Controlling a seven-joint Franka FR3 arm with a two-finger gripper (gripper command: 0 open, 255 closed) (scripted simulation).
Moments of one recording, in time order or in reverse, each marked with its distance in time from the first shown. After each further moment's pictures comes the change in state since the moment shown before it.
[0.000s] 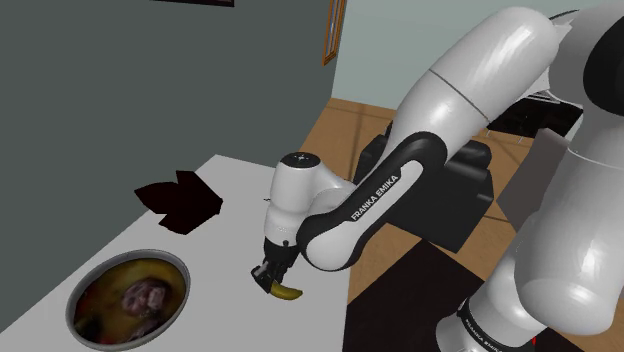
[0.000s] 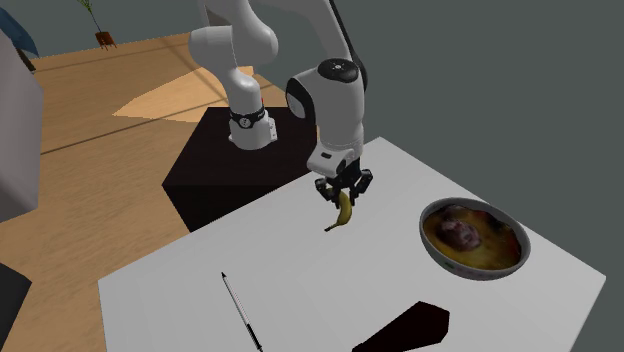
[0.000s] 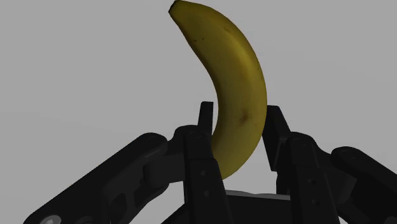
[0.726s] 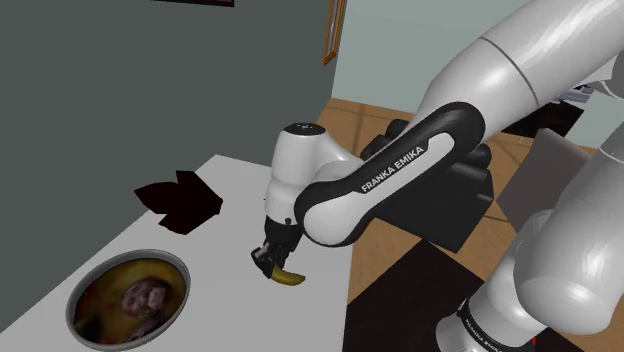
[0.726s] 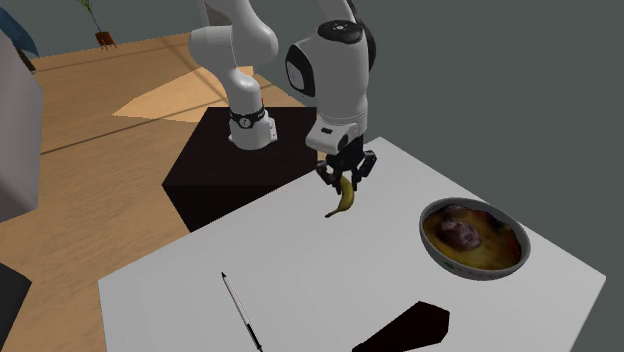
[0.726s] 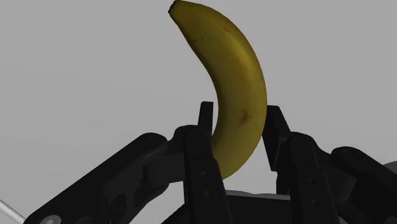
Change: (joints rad) arm -0.025 -0.156 0.033 0.017 0.122 -0.159 -0.080
